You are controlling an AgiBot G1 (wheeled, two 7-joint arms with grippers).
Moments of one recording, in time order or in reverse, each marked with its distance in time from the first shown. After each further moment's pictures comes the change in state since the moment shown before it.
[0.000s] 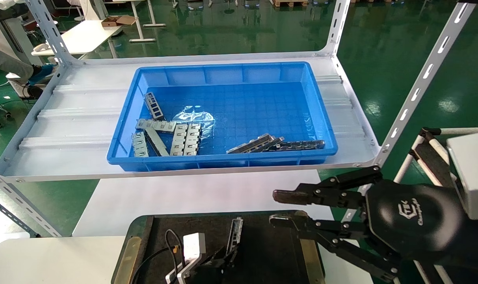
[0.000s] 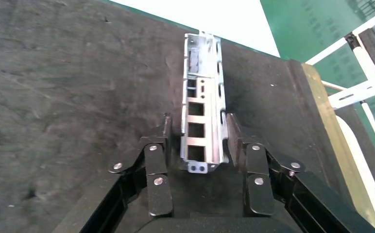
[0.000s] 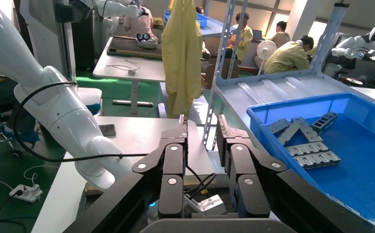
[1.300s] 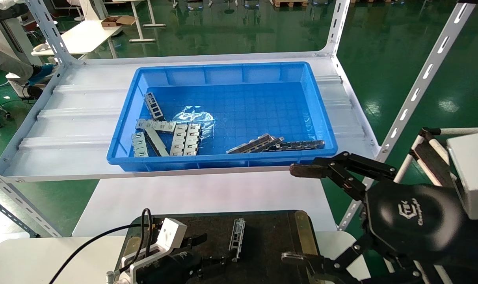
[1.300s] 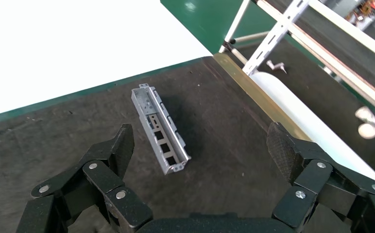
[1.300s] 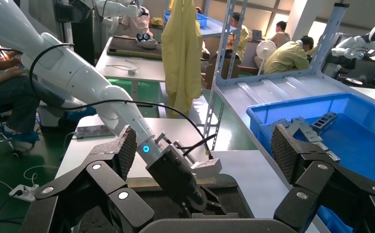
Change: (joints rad) left arm -0.012 -0.351 -0.196 -0.132 0.146 0.604 0.166; right arm 0.000 0.000 -0.001 0.000 0.000 0.000 0.000
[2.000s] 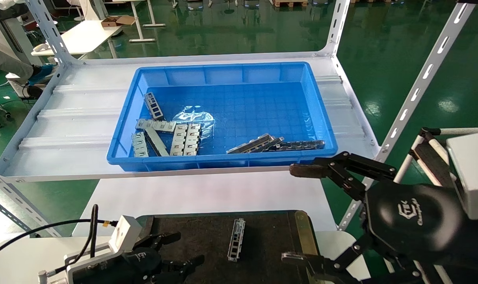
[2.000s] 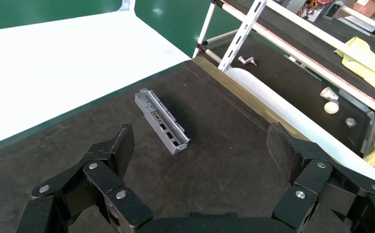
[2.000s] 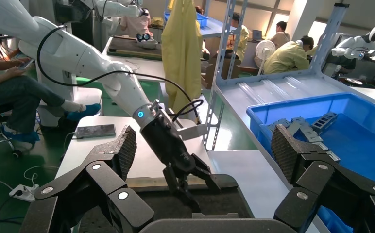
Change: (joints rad) left arm 0.004 -0.157 -0.171 0.144 -0.121 0.463 0.210; right arm 0.000 0.000 0.000 0.000 0.000 0.000 0.000
